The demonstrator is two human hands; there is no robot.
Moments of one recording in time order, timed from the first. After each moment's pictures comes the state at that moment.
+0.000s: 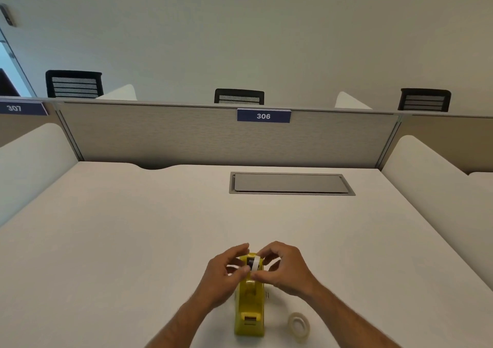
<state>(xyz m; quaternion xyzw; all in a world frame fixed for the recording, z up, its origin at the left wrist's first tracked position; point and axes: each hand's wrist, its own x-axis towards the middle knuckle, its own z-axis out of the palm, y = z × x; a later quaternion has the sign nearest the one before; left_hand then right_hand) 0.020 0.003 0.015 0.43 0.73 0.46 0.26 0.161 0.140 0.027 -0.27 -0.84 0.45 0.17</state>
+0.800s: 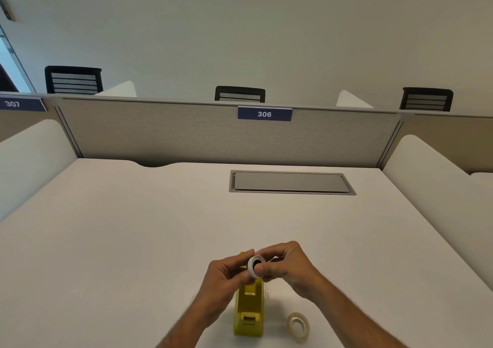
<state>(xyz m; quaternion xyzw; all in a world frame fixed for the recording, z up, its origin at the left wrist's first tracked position) 0.040 -0.007 0.028 0.34 0.60 0.62 0.38 0.166 0.138 0.056 -0.23 -0.70 0.66 0.13</state>
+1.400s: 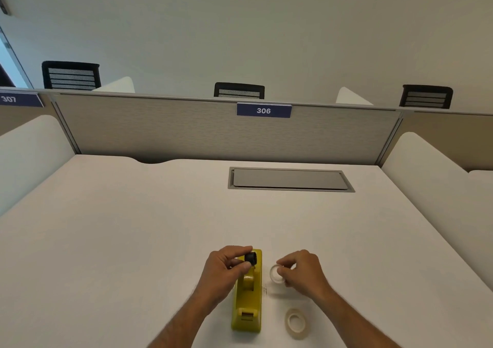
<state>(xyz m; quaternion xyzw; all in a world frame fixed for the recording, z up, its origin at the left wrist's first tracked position) 0.032 0.004 0.022 0.32 0.68 0.57 0.33 0.190 0.161 0.008 -0.43 -0.81 0.38 0.10</state>
